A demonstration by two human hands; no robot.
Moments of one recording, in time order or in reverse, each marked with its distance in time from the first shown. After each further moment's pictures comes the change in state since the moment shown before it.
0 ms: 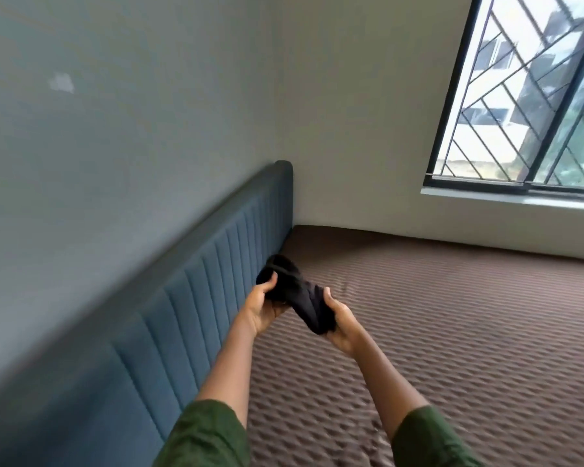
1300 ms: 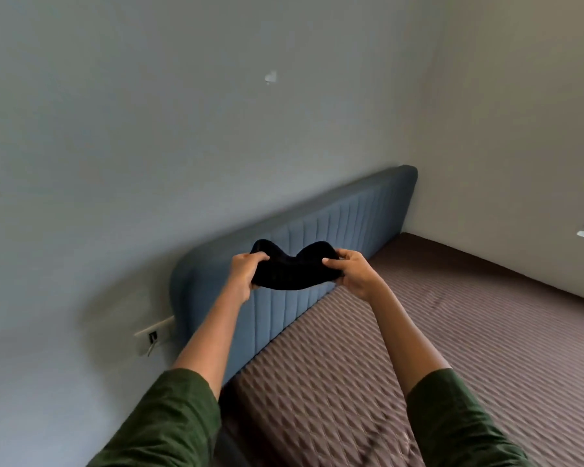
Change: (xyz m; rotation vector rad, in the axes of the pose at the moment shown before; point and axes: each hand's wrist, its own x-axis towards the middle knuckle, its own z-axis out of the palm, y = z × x) left_hand -0.228 0.000 -0.109 0.203 0.795 0.386; right_hand -0.105 0.025 0.132 -0.562 -0.491 -0.048
